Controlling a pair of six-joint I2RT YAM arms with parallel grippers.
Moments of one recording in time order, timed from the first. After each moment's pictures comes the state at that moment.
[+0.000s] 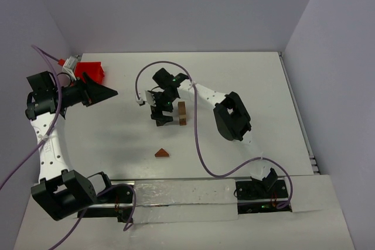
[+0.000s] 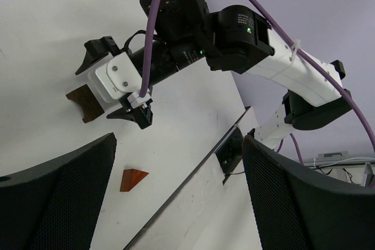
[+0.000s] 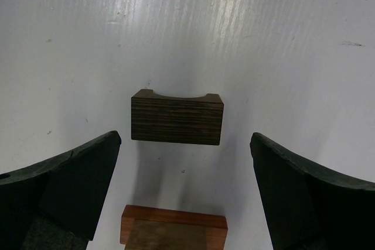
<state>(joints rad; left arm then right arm) 0.39 1.16 1.16 -0.72 1.24 -0.19 0.78 2.33 2.02 -0.85 -0.49 -0.90</state>
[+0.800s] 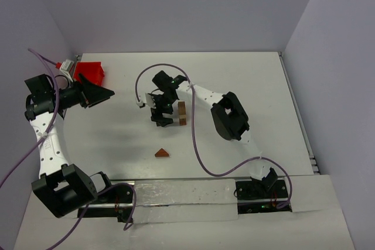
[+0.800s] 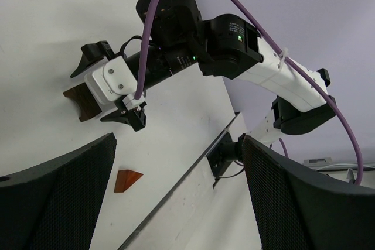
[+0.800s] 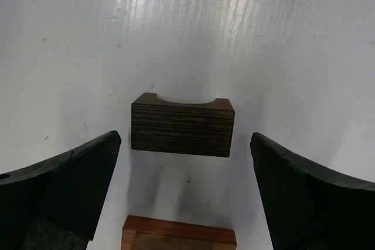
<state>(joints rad) 0.44 1.18 1.12 -0.69 1.29 -0.22 0.78 2.36 2.02 -0.85 -0.50 -0.90</state>
